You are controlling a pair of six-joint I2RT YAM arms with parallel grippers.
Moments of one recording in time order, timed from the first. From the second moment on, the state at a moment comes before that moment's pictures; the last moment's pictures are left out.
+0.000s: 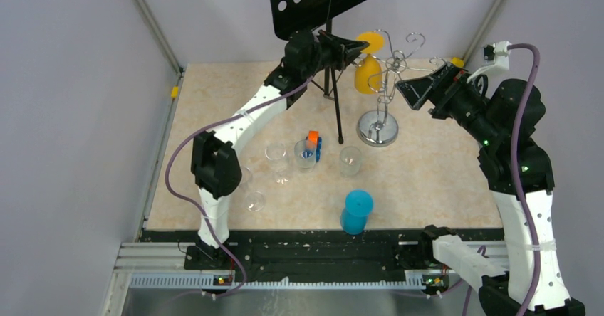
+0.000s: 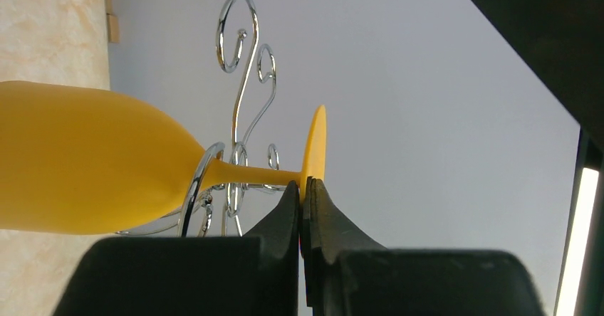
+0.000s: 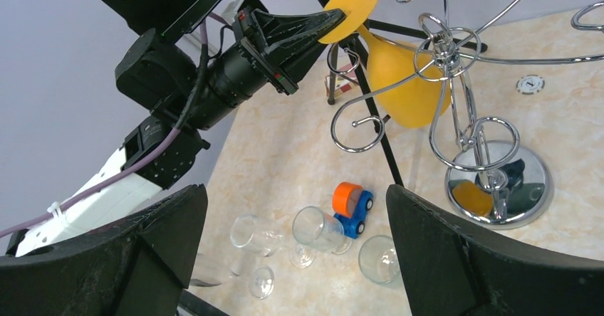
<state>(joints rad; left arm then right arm) -0.60 2.01 1.94 0.11 0.26 -1.60 0.19 0.92 1.48 -0.64 -0.25 0.57</state>
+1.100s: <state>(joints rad) -0.56 1.93 1.81 0.10 0.20 -1.52 0.19 0.90 1.46 -0.64 -0.25 0.59</state>
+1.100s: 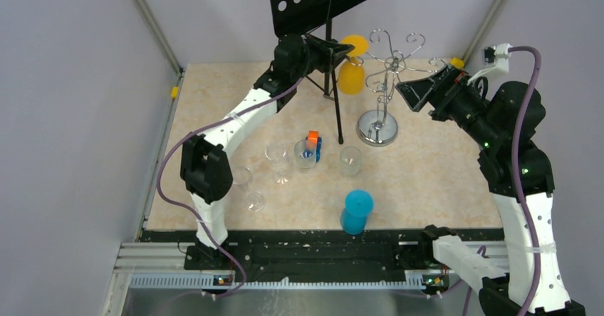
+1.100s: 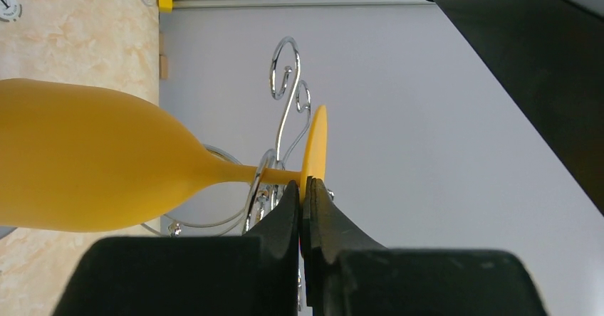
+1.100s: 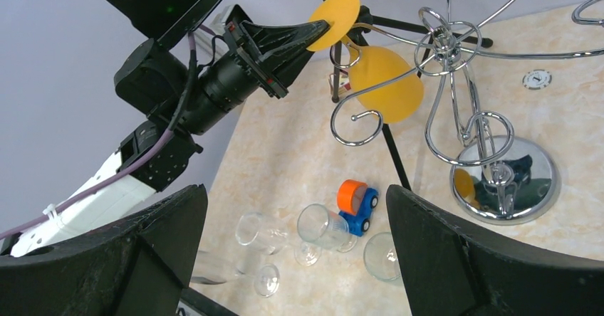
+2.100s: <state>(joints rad) -0.60 1.89 1.76 0.09 0.24 -1.52 0.19 0.91 1.45 -0.62 -0.26 0.59</state>
